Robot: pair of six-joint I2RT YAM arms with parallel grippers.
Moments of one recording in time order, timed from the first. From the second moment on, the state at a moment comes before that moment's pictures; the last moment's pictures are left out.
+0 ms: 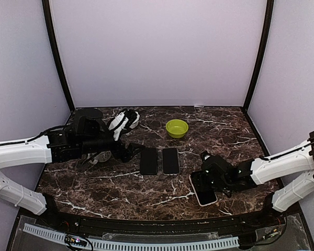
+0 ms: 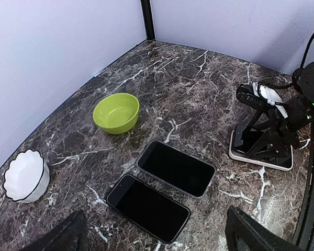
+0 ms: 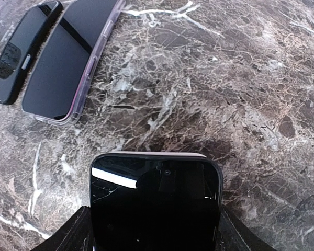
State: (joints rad) left arm -0.91 1.21 0.88 -0.09 -0.02 0.13; right arm 1.06 1.35 0.50 -0.11 0.34 0.70
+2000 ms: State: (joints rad) left arm -0.91 1.21 0.88 -0.09 0.03 0.13; right arm 1.00 1.36 0.64 -0.54 0.18 0.84
